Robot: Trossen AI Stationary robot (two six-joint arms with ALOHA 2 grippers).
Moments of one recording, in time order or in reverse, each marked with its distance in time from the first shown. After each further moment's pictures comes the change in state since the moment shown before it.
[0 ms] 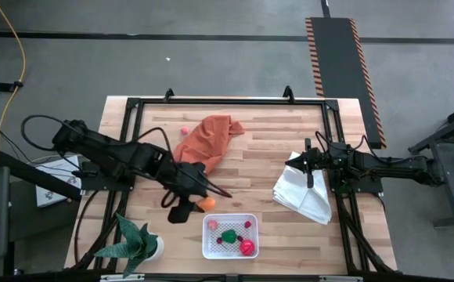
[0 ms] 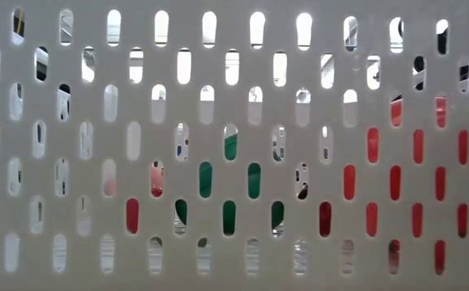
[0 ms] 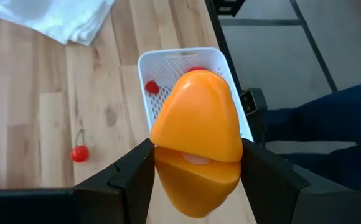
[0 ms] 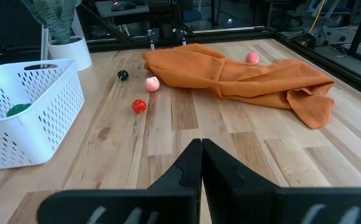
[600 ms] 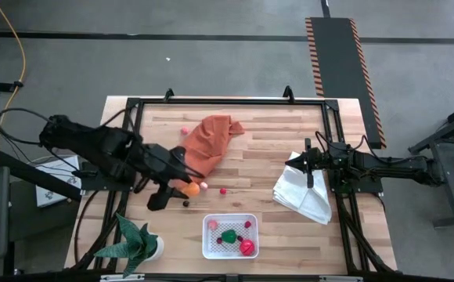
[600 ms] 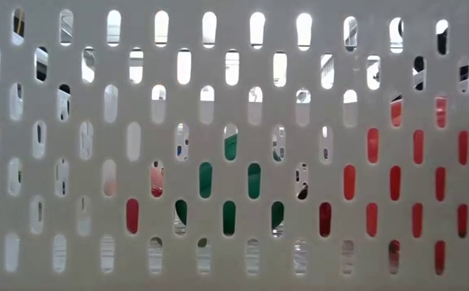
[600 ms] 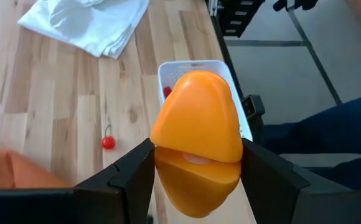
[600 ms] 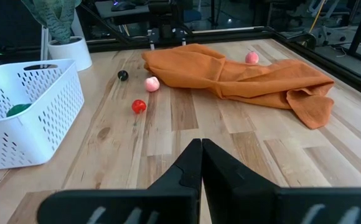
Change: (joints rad) left arm 0.013 -0.195 0.000 -0.119 -0.061 -0.002; right arm 0.000 0.000 0.000 0.000 0.000 0.000
